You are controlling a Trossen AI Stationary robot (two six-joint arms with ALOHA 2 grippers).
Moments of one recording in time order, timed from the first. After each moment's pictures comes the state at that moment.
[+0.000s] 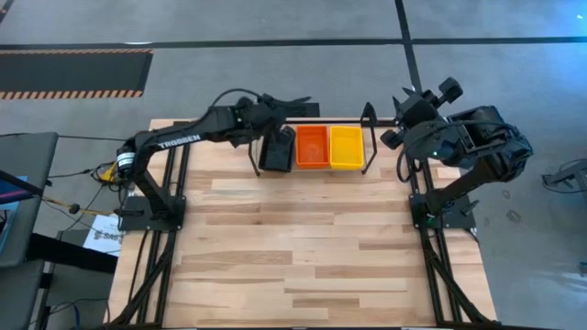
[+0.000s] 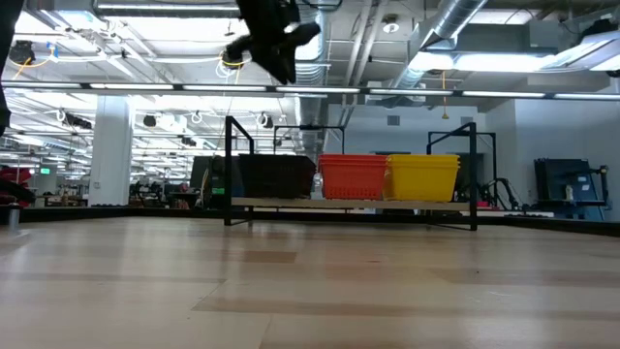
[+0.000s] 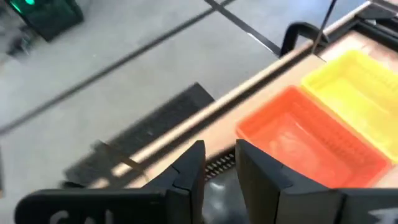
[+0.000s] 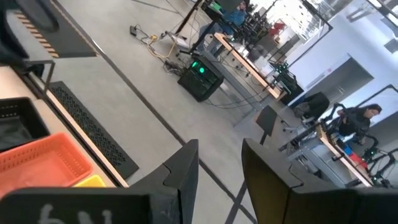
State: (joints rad) left arm 0.31 1.68 1.67 -0.82 -0.58 -0.40; right arm 0.20 1.39 2.09 -1.57 1.32 0.20
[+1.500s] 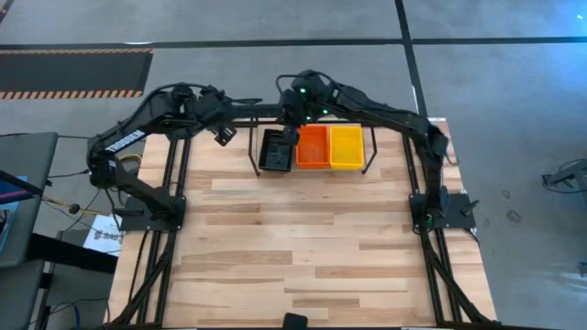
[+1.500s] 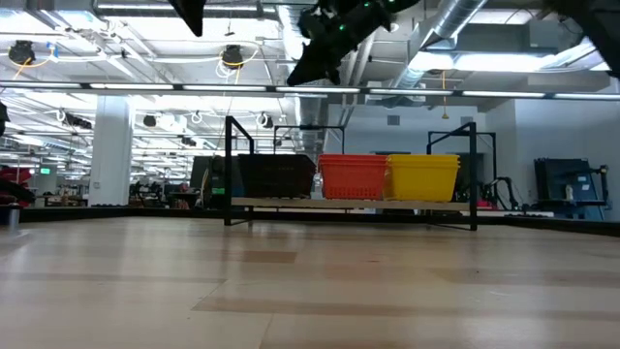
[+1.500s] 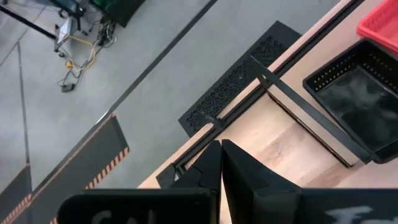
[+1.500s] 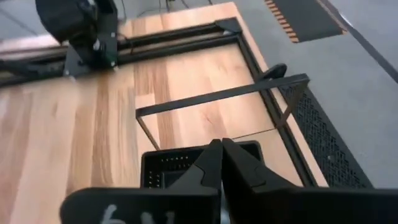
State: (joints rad) left arm 0.31 1.44 1.86 -1.57 -0.73 -0.34; right arm -0.44 1.95 1.95 -0.62 -0.21 -0.10
